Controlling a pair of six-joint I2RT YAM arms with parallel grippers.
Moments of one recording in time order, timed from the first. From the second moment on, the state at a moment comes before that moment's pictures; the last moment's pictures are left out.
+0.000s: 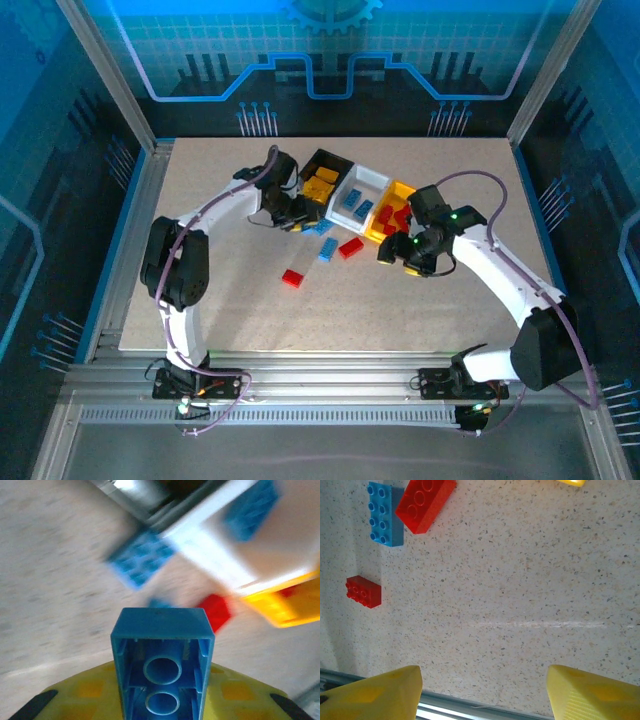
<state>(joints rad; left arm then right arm) -0.37 1.92 1.55 -0.73 0.43 -0.66 0.35 1.35 1.09 -1.01 -0.29 0.65</state>
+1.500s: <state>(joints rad) -0.46 1.81 1.69 -0.87 0.33 -0.59 0.50 1.42 1.13 -0.98 -0.28 0.75</state>
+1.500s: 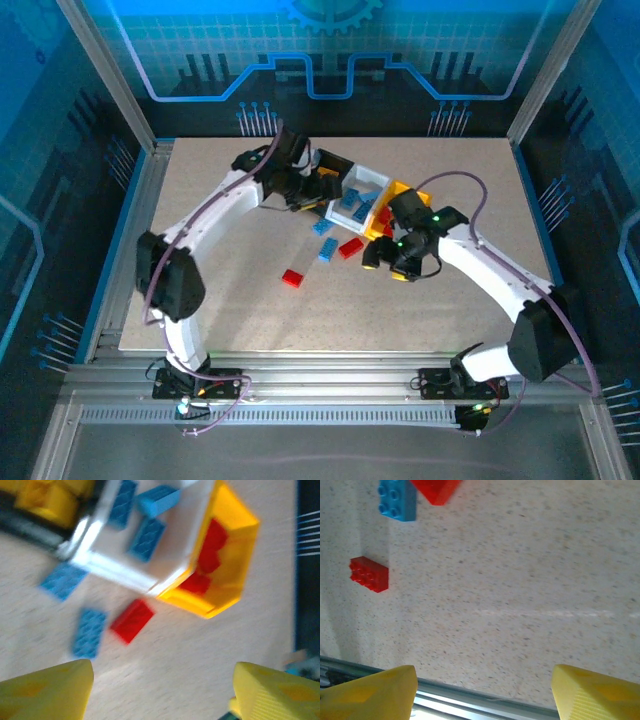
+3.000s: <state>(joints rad) -0.56 1.85 1.18 -0.79 0.10 -0.19 0.55 1.37 1.11 -0.99 -0.21 0.81</state>
